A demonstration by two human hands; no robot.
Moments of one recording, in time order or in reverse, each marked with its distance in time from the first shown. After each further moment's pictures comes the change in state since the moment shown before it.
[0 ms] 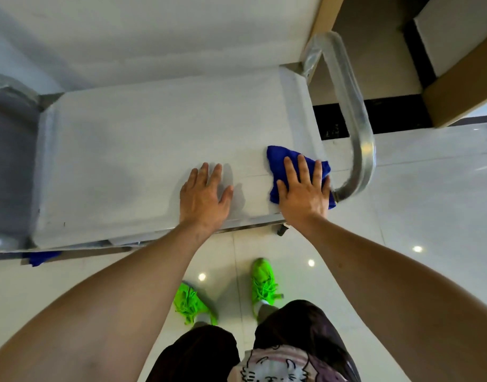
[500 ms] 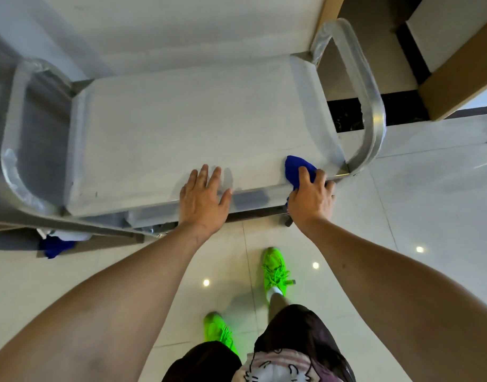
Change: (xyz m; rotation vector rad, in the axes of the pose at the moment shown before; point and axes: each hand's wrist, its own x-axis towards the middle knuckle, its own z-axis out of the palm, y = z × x) left_hand -0.088 -0.058 0.000 -0.020 0.005 0.034; right_hand -0.103 -0.038 0.011 0.136 0.099 0.176
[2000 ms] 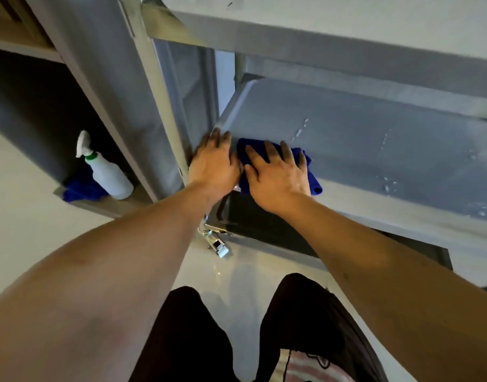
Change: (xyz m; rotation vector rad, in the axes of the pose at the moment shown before) left_hand 0.103 -0.350 0.216 -0.115 0.526 -0.269; right_hand 0.017 -0.270 0.395 -0.184 0.183 -0.934
